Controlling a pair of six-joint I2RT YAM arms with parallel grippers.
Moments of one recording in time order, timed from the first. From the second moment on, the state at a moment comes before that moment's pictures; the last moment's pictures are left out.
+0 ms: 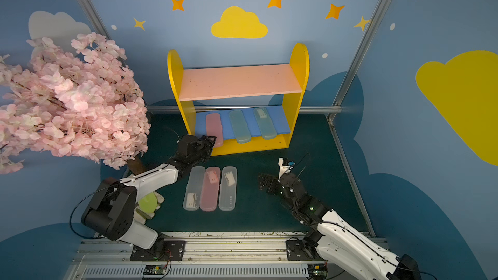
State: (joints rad) left arm -0.38 1.55 0.84 0.27 0.03 -1.36; right arm 0.78 0.76 0.50 -0.24 0.18 0.72
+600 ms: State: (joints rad) left arm -0.38 1.55 0.84 0.33 0.08 -1.37; right arm 0.77 0.75 0.50 -0.24 0.16 0.72
